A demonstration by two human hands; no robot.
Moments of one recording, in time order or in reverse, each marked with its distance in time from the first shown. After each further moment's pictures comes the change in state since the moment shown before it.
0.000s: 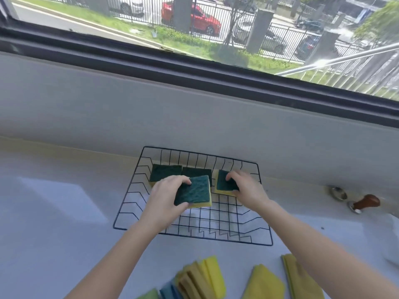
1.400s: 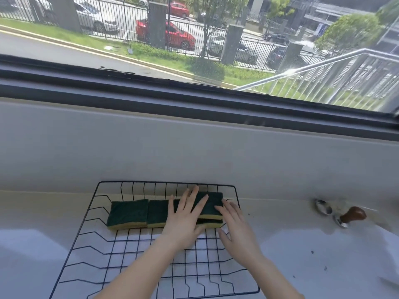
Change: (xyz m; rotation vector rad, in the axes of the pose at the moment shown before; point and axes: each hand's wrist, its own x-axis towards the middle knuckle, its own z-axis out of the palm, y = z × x) left_hand 0.107 0.003 0.131 0.485 -0.295 0.151; right_hand -0.017 0.041 0.041 0.145 0.117 0.077
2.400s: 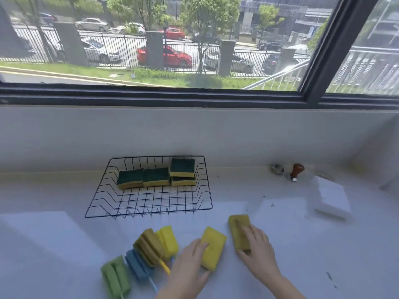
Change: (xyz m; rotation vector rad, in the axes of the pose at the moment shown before) left_hand -0.242 0.186 0.014 -0.285 -0.134 -0.068; right_hand -0.265 0.058 -0.014 0.018 0.013 0.307
